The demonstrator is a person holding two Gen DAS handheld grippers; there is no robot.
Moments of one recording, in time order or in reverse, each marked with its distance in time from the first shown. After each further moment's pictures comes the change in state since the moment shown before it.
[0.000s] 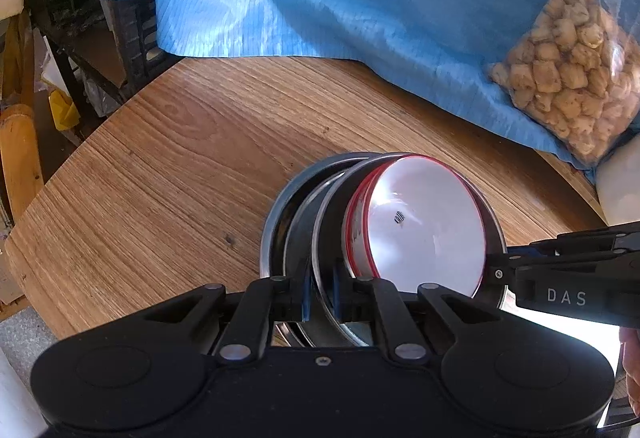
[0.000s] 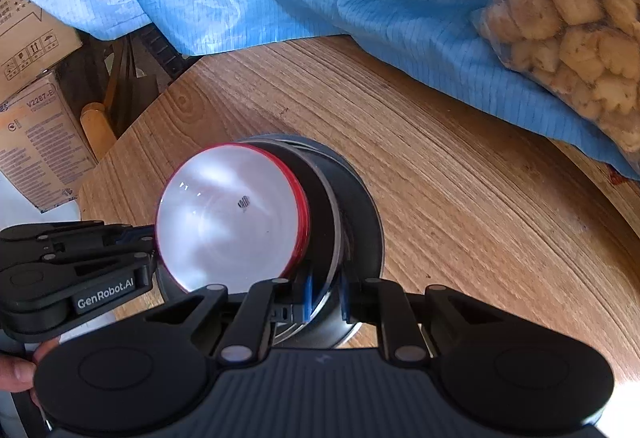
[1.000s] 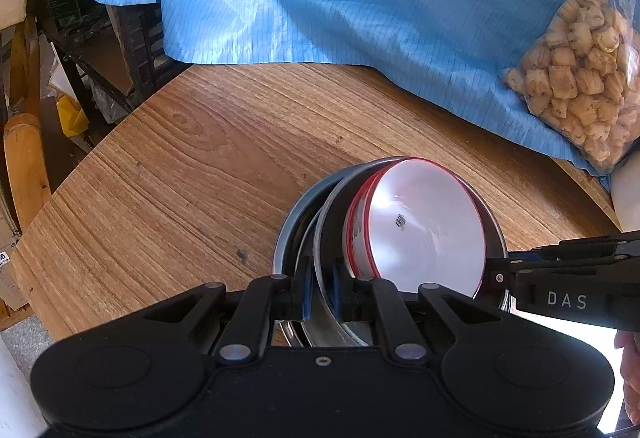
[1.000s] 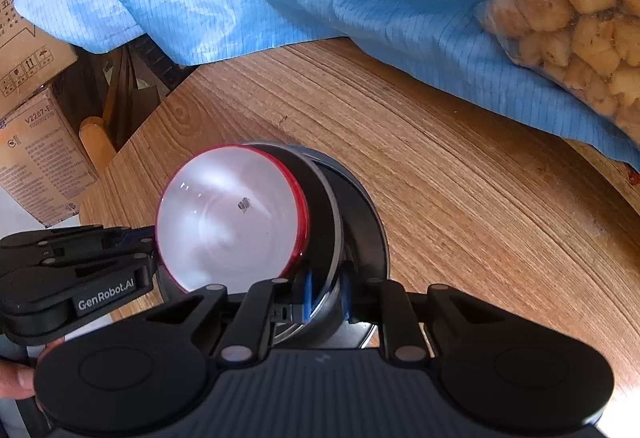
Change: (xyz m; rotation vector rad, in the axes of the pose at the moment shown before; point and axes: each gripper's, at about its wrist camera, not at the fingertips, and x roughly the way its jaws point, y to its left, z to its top) left arm 0.006 0.000 0.005 0.006 -0.014 0.035; right arm 0.009 -0.005 0.002 0.039 -0.023 0.024
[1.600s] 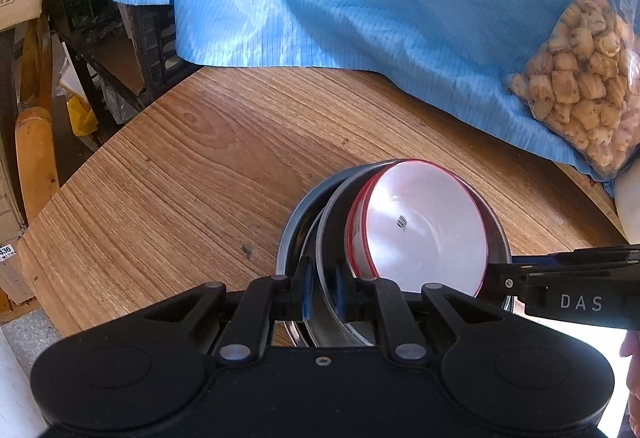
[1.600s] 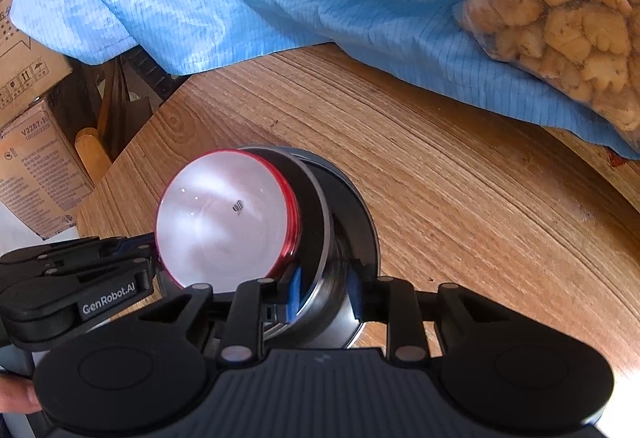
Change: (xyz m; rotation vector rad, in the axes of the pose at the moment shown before) left arm -0.004 -0.001 -0.007 -0.012 -0.032 0.021; right arm -0.008 -0.004 -0.007 0.045 -0.026 -0.015
